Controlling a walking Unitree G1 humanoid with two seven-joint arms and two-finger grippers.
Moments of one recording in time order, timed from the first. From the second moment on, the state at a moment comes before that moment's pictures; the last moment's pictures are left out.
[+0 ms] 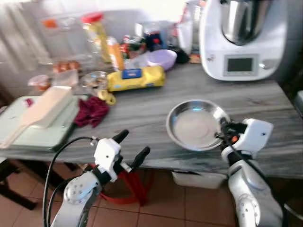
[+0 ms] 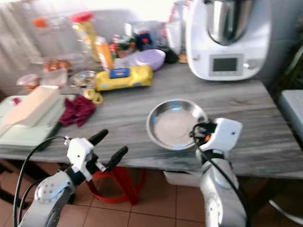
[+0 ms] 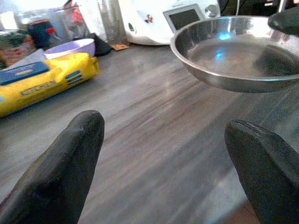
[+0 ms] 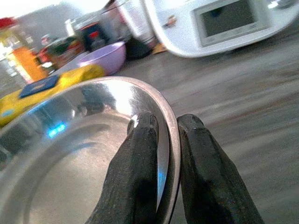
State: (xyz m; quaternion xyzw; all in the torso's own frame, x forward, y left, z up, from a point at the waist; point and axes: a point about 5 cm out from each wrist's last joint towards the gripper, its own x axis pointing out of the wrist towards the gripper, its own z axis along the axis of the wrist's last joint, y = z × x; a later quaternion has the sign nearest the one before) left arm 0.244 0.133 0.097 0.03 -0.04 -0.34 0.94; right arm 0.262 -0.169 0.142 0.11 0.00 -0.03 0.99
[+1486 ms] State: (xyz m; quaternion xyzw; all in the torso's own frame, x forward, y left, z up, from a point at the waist) left arm 0.229 0.145 0.074 0.03 -0.01 -0.41 0.91; right arm 0.297 -0.155 0.110 0.16 0.11 -0.01 0.98
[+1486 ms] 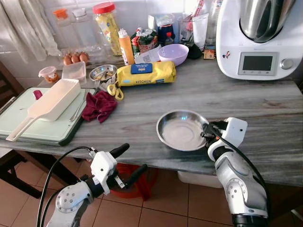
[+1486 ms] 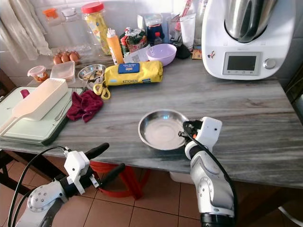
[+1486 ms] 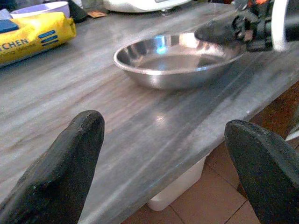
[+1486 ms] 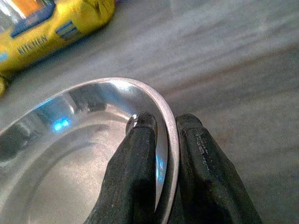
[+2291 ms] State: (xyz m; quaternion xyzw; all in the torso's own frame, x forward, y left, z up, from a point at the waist) left arm 0.230 0.135 0.078 0.03 -0.02 -0.42 0.91; right arm 0.319 -0.134 0.107 0.11 0.13 0.02 0.99
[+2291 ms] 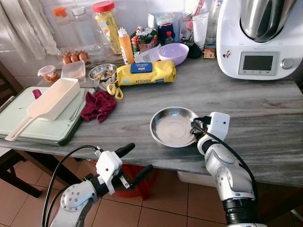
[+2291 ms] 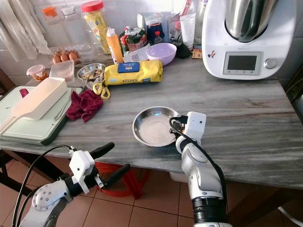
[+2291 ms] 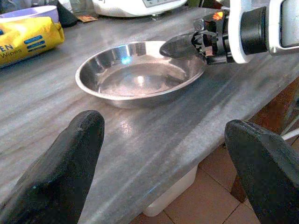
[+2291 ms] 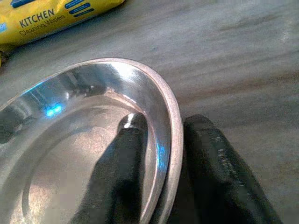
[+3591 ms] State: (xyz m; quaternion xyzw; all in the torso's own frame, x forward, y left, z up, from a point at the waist) left arm 0.231 0.128 0.083 0.03 -0.03 -0.41 0.91; right arm 0.313 -0.145 0.137 0.06 0.03 0.01 1.00
